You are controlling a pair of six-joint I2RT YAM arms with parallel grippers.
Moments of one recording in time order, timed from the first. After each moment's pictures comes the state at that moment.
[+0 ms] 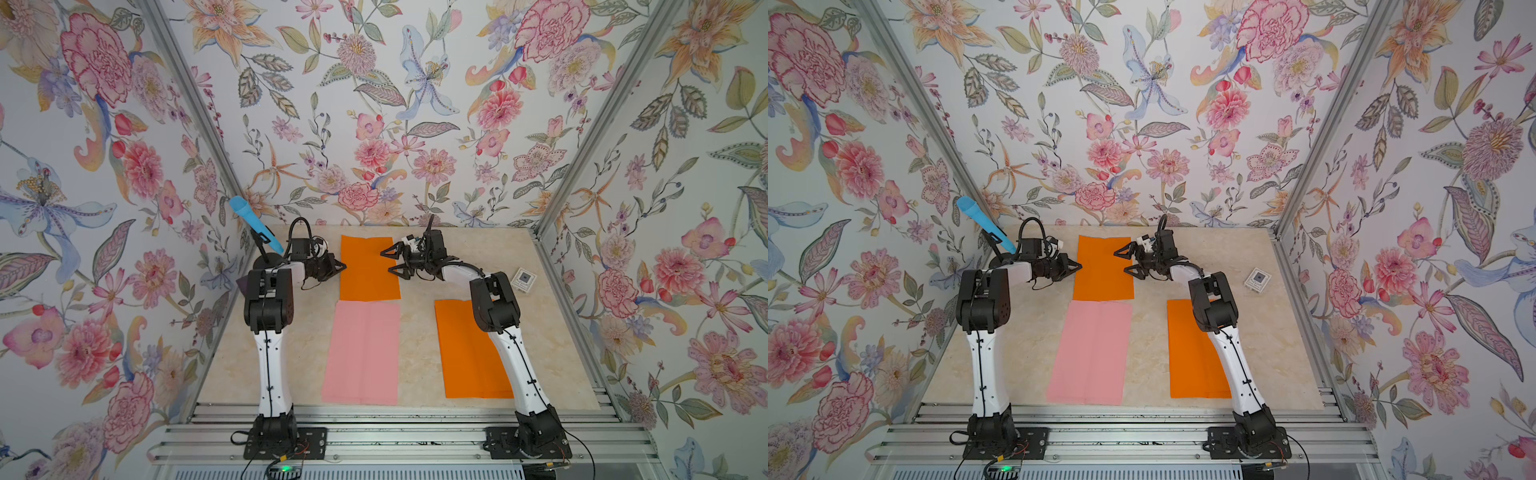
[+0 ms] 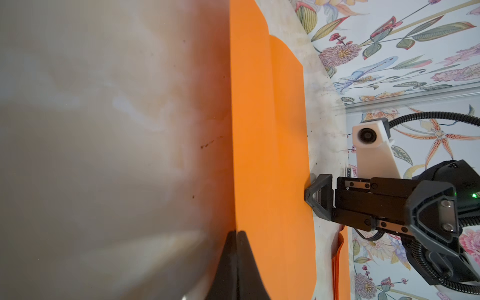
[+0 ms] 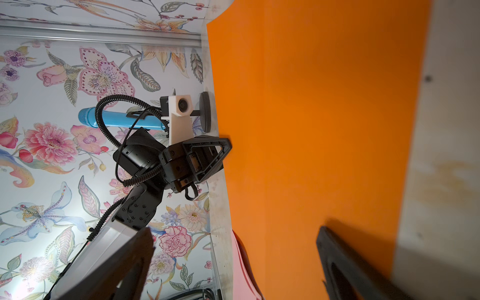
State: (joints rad) left arm 0.03 2.38 1.65 -0.11 0.80 -0.49; right arm 0.39 2.66 2.06 0.10 -0.96 1.07
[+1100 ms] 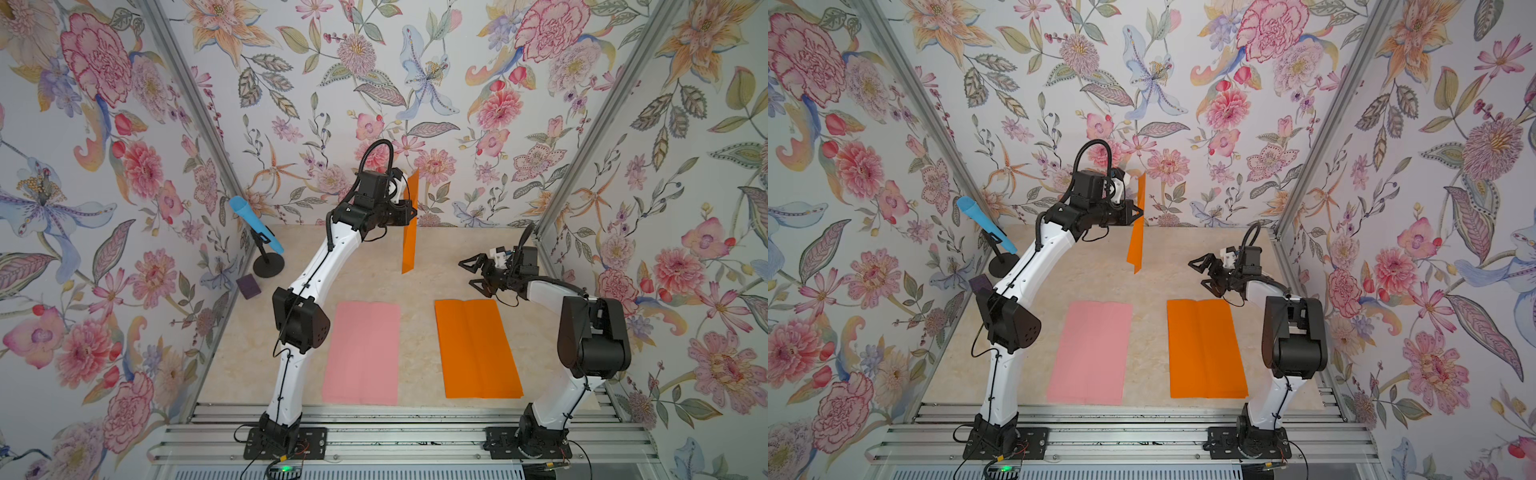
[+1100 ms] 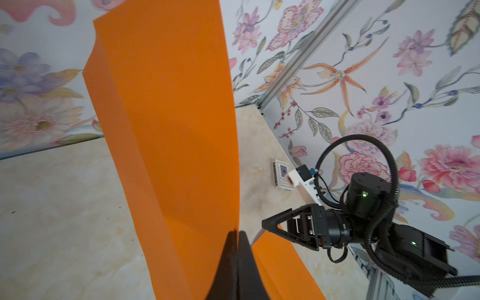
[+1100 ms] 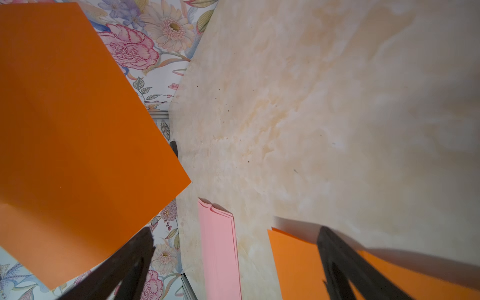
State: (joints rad) left arm -0.51 2.22 2.44 -0.66 0.44 -0.37; right arm -0.06 1.78 1.05 -0.04 -0.79 0.76
